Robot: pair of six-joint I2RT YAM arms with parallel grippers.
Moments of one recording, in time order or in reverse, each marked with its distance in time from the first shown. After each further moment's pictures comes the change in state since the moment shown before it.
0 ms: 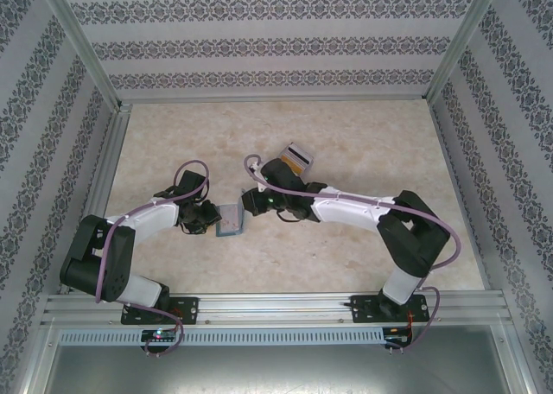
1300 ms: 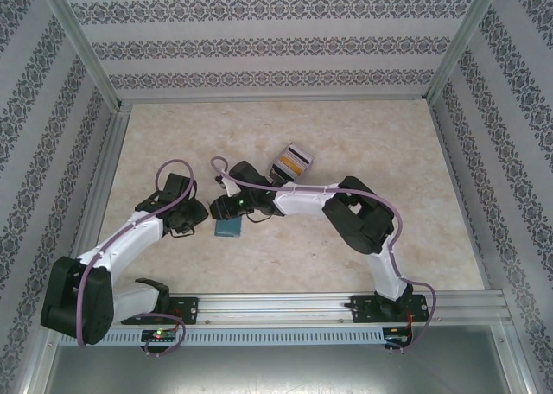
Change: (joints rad) left arm 0.036 -0.267 -0.037 -0.114 -0.165 0.004; right arm 0.050 0.370 0.290 0.049 -0.241 0.106
